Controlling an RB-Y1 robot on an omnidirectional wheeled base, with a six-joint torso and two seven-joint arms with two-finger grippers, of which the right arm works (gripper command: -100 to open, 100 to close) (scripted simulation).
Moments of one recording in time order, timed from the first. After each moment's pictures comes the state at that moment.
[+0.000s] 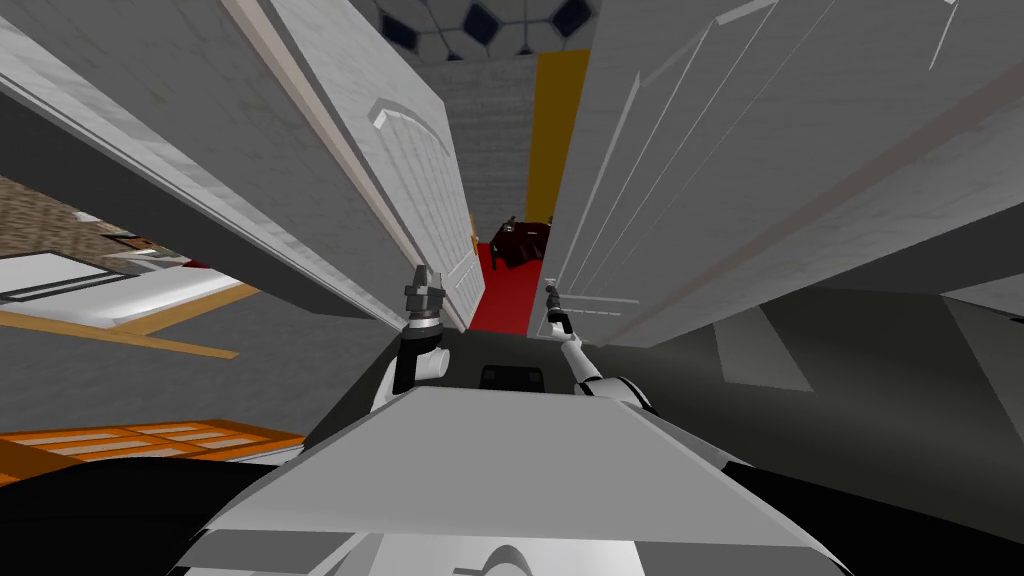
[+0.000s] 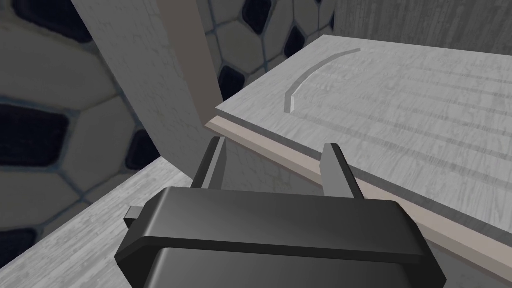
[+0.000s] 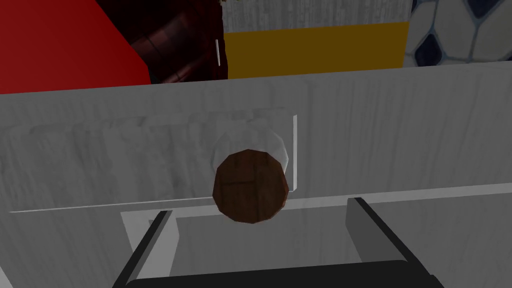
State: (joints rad) arm -0.32 -0.11 0.08 -0.89 -0.53 -0.41 0.35
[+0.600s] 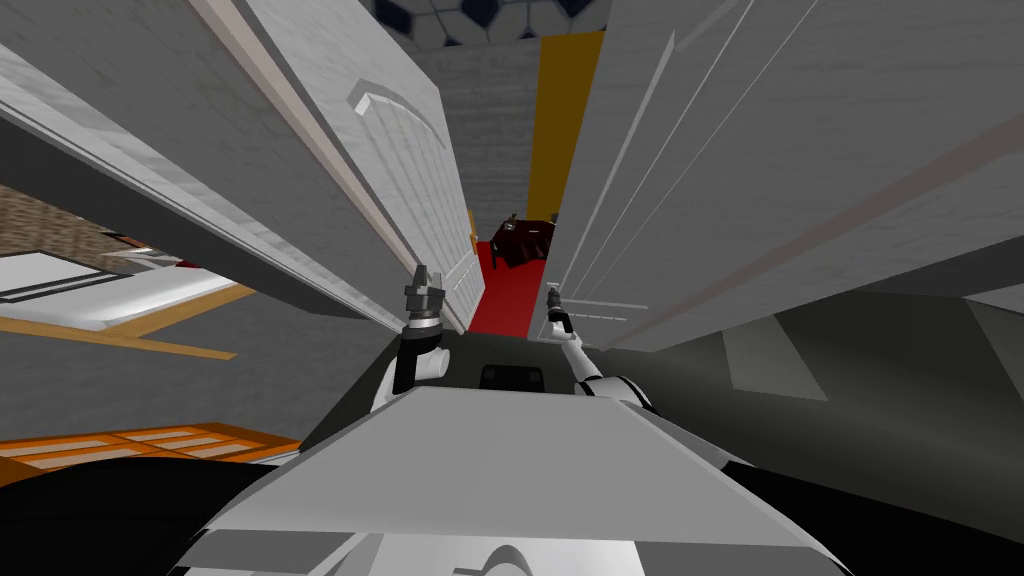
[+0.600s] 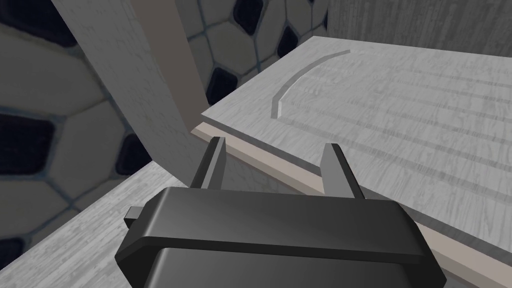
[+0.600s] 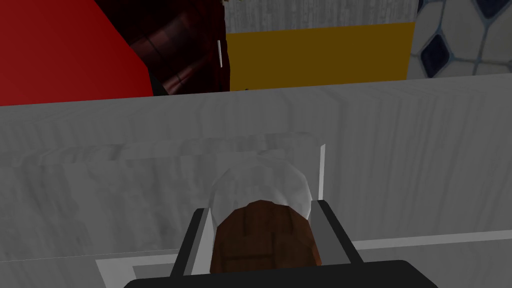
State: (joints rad) arm -0.33 -0.11 0.07 -0.89 -0.54 -0.42 0.35
